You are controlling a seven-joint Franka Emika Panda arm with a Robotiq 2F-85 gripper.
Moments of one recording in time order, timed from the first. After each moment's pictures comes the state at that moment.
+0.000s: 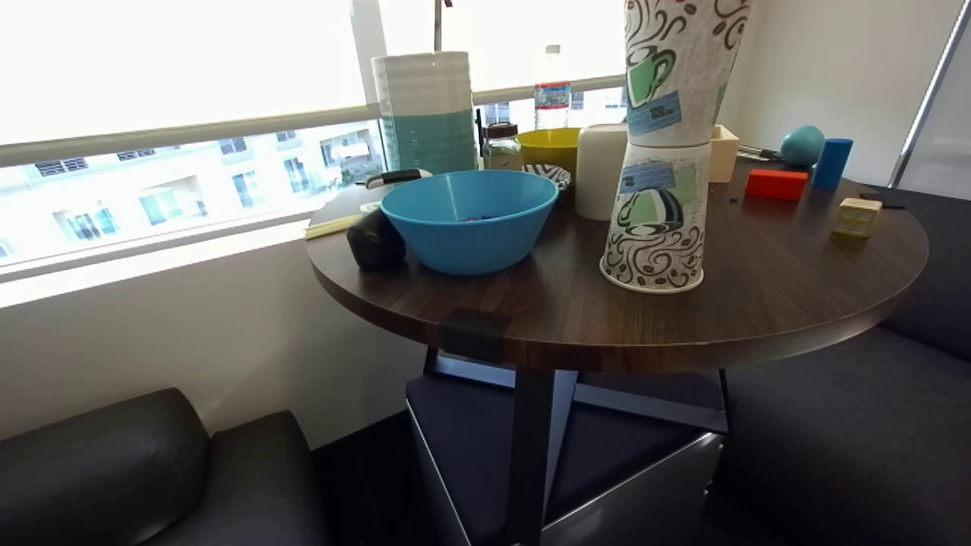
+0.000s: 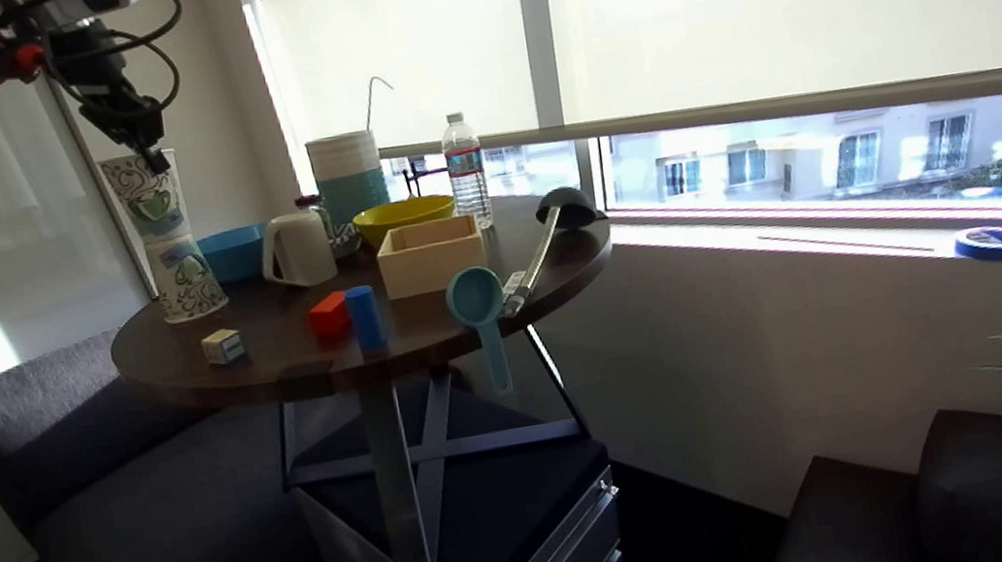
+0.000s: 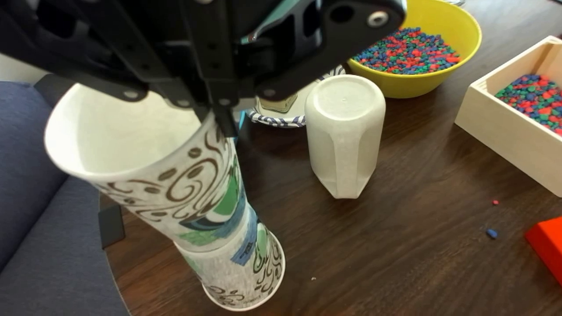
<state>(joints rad) 0.14 -0.69 0.14 -2.39 0.17 2.04 0.13</state>
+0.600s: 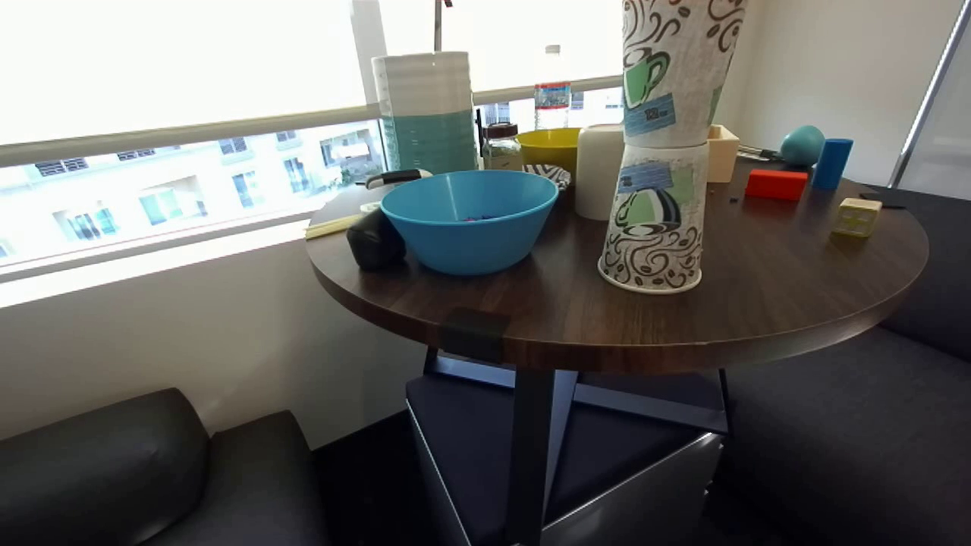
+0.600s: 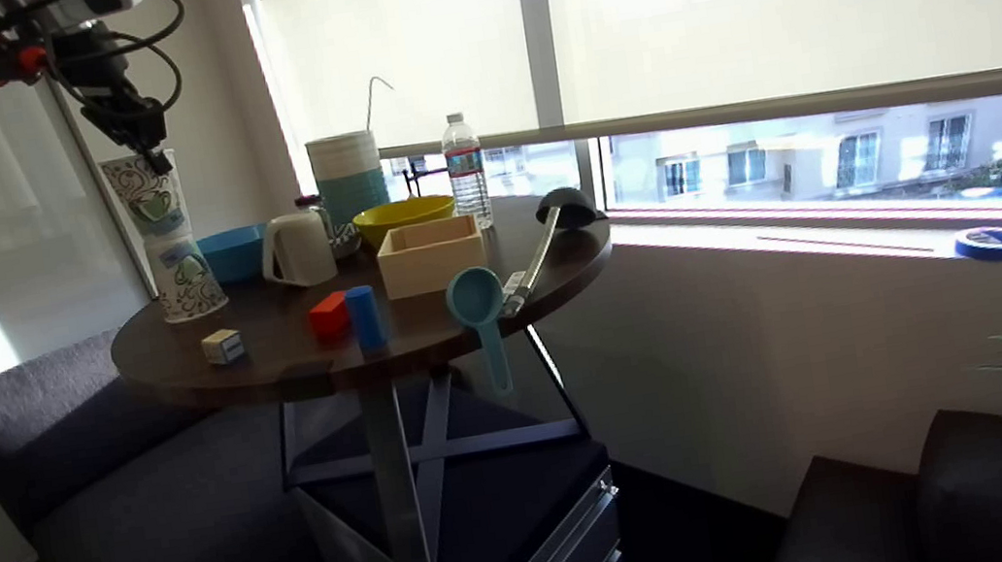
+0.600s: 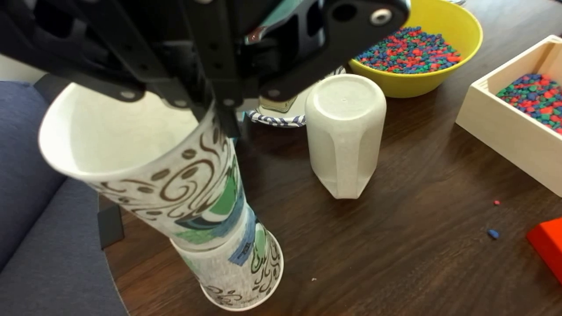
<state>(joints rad) 0.14 -0.68 0.14 -2.39 0.17 2.05 0.13</state>
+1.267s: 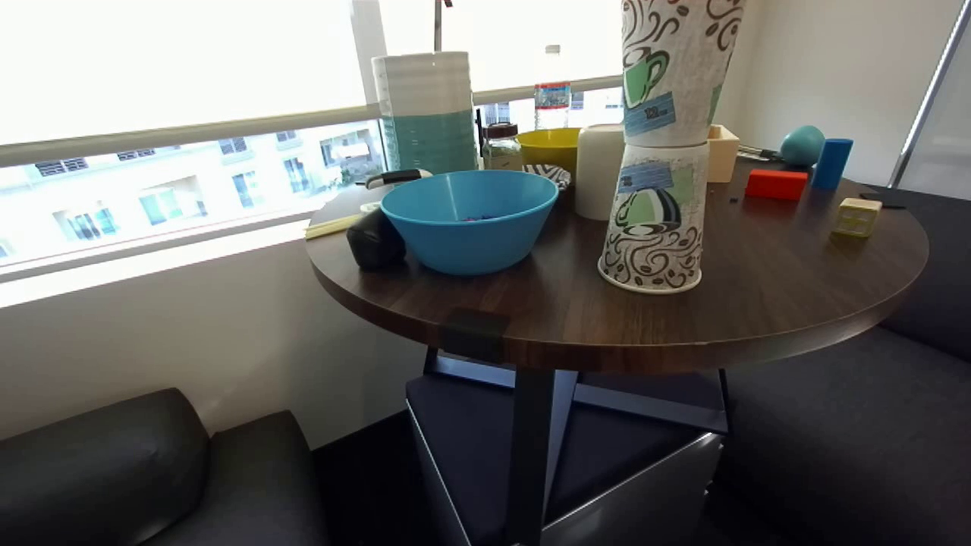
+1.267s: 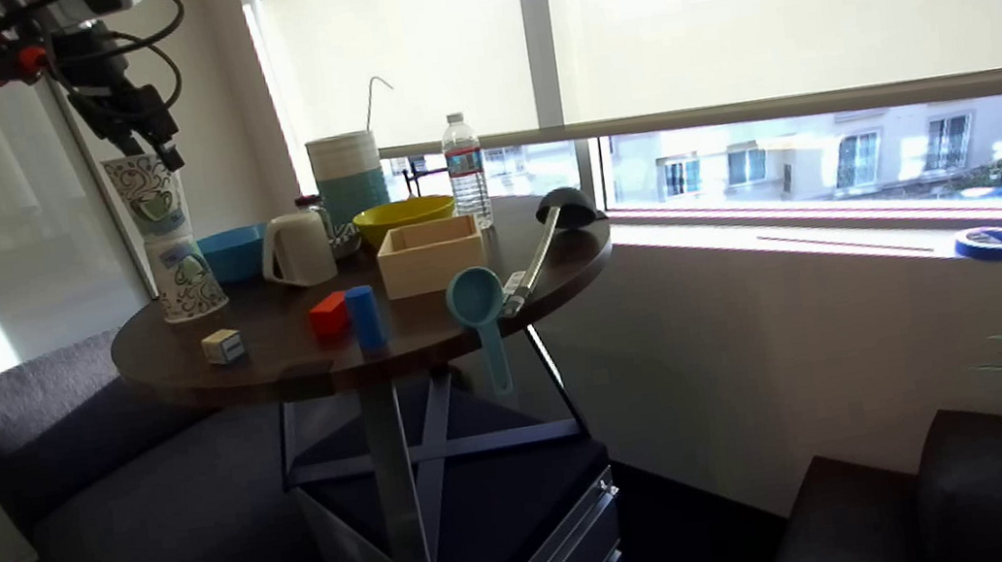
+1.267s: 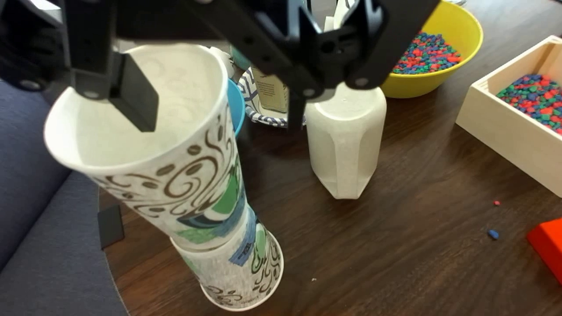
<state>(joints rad) 0.14 -0.68 0.15 -2.39 0.17 2.05 0.13</state>
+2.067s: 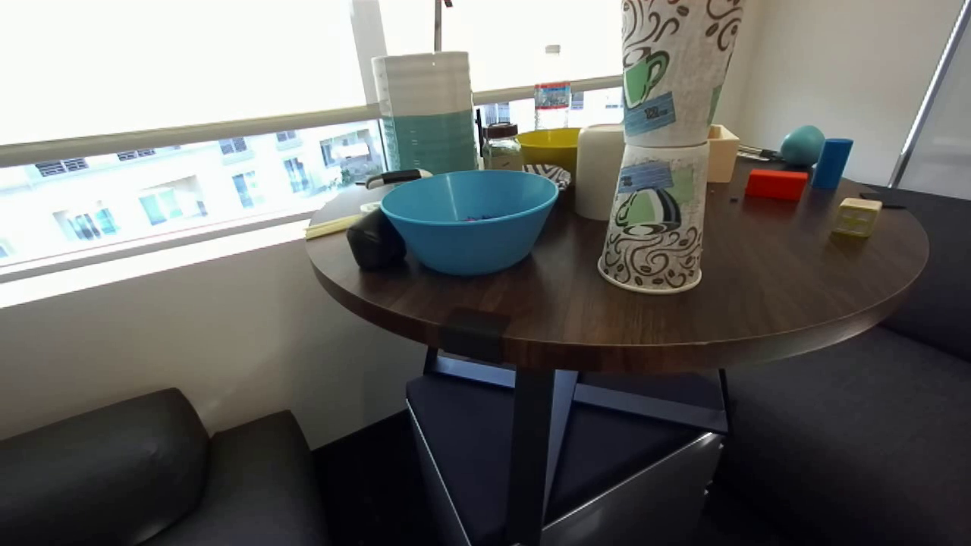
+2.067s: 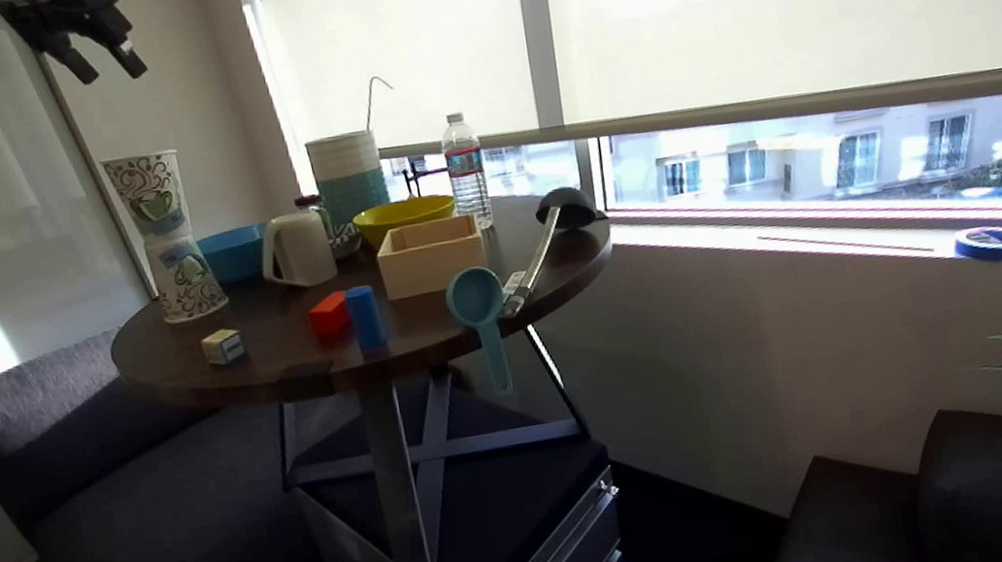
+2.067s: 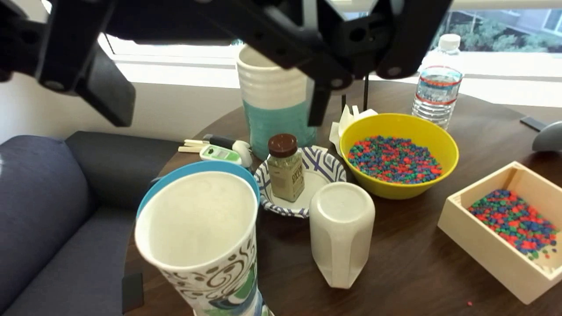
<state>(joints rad) 0.14 -0.80 0.14 -2.28 0.13 2.02 0.08</state>
